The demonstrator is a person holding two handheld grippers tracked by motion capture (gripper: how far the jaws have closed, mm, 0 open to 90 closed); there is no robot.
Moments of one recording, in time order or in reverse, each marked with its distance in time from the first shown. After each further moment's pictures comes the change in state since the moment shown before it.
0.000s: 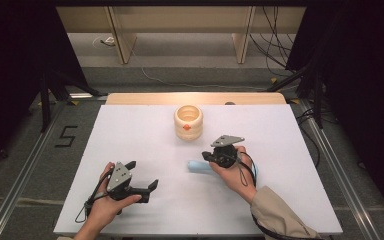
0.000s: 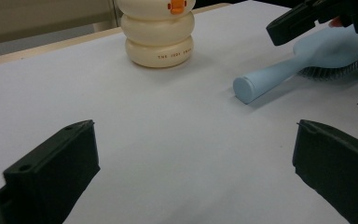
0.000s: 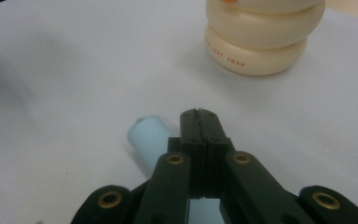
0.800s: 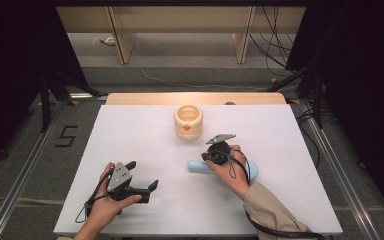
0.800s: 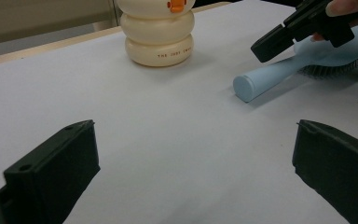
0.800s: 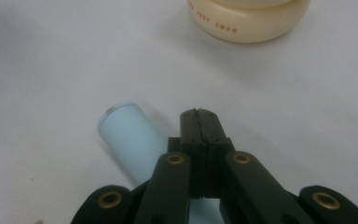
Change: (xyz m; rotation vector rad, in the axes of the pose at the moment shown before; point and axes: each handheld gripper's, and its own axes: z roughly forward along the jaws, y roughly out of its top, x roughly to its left) left arm 0.000 -0.001 0.000 0.003 0.002 0.003; right arm -0.004 0.001 0.023 0.114 -0.054 0.054
